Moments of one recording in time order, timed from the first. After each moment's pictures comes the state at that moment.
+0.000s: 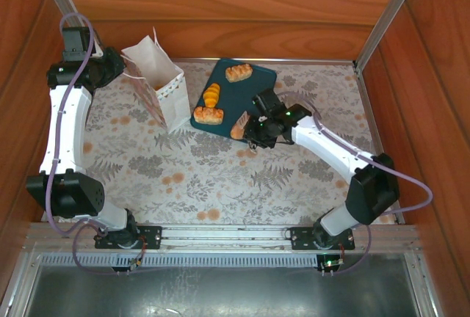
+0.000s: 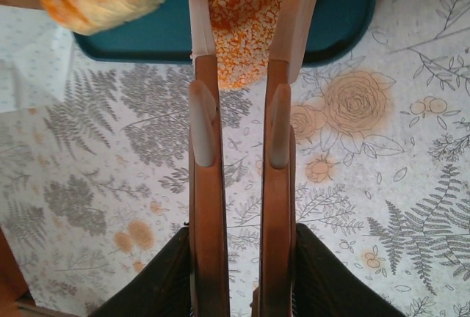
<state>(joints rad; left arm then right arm) 0.07 1.51 1.70 -0.87 0.17 -0.60 0.67 1.52 1.25 -0.80 -0.16 0.95</state>
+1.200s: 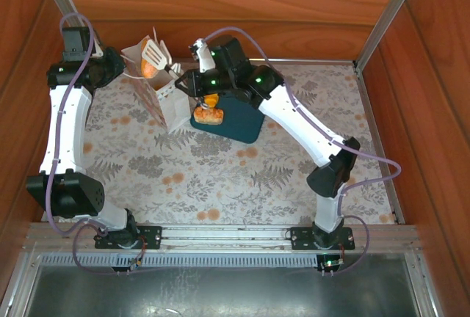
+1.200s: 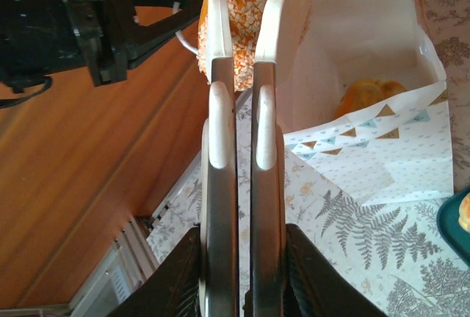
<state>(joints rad) 0.07 1.51 1.70 -0.87 0.17 -0.60 0.86 1.92 2.14 -0.74 -0.33 0.47</state>
